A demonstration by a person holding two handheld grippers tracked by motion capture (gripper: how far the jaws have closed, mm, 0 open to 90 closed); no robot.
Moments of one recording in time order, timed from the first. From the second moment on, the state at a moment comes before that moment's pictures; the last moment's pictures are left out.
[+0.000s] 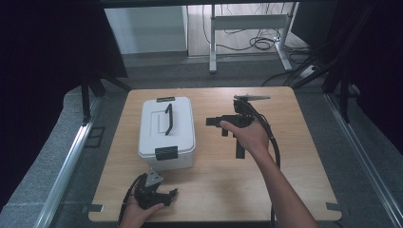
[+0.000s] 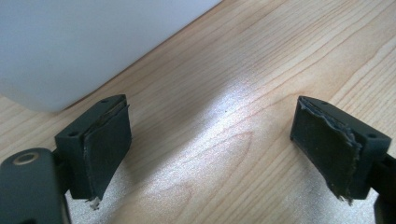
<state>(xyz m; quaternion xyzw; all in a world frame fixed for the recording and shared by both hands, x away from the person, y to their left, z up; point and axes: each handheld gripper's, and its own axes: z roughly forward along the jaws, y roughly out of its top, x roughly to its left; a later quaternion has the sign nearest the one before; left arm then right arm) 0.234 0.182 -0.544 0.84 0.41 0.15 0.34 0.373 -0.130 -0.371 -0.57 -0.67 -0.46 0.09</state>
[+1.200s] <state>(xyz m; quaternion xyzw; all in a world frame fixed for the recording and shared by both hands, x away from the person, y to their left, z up) 0.239 0.183 -0.544 0.83 0.41 0.15 0.34 0.318 -0.215 -0.469 -0.60 -0.63 -0.49 0.09</state>
